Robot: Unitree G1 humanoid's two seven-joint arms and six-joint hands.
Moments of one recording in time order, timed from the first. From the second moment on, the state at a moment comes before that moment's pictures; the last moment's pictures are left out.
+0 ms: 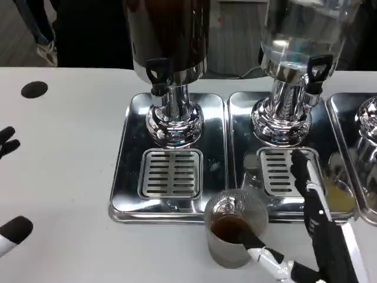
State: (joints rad) left arm 0.49 0.54 0.46 -0.02 0.00 -0.70 -0.33; right arm 0.40 -0.10 0.16 0.18 -0.28 -0.84 -0.22
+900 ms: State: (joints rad) left arm 0.51 0.45 0.49 0.13 0.25 -0.76 -0.04; right arm 0.44 -0.12 -0.14 -0.19 -0.76 -0.31 -0.35
